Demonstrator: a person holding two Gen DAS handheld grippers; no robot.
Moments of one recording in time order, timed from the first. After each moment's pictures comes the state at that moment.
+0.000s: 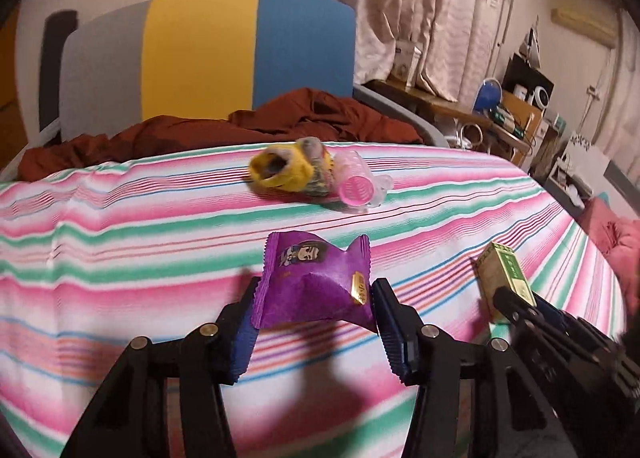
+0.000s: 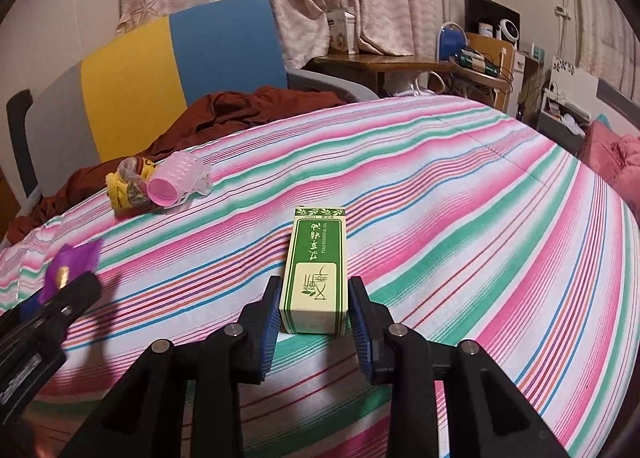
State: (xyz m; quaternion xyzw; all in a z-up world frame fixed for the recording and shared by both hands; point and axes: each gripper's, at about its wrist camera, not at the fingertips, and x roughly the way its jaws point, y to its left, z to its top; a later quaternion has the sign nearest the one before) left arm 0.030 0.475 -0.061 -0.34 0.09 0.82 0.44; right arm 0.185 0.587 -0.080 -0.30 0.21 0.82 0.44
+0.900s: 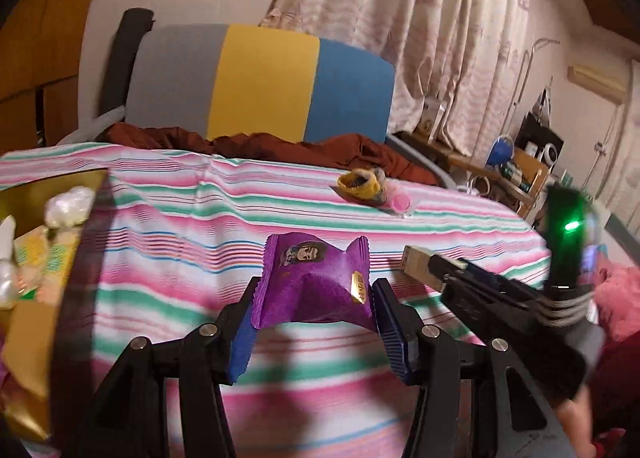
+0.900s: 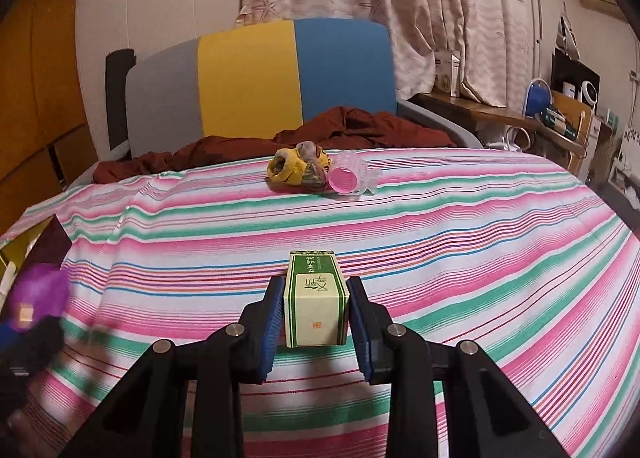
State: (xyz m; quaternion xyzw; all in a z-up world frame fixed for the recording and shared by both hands) left arm 0.064 0.297 -0.034 -0.30 0.00 0.86 0.41; right arm 0.137 0.479 -0.064 -0.30 0.12 0.89 0.32
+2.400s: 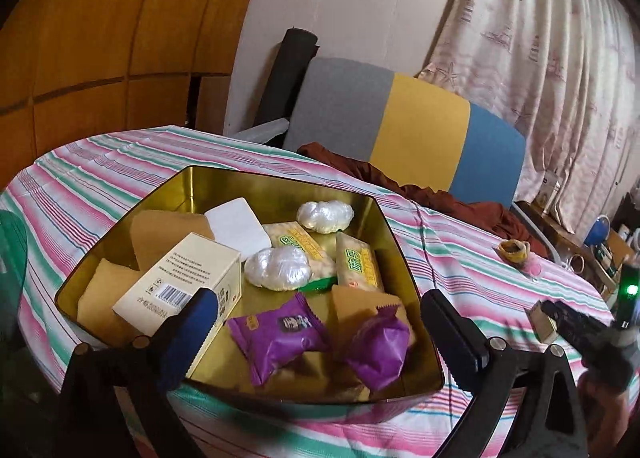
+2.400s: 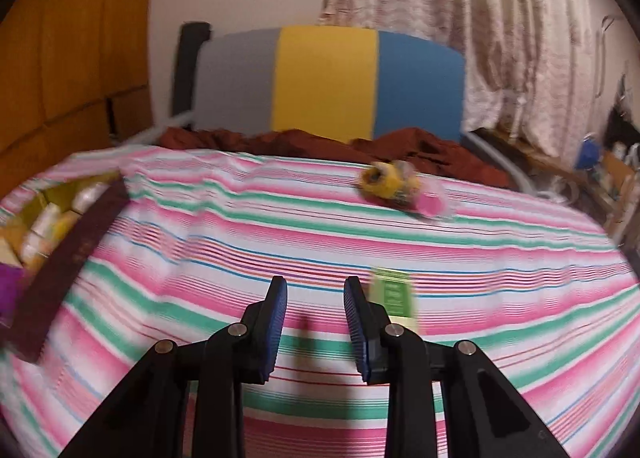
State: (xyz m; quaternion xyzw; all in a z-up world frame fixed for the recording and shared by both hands) left arm 0.026 0.095 -0.030 -0.28 -0.07 0.94 0.20; right arm 0.107 0.407 -0.043 -0.30 0.07 0.93 0.19
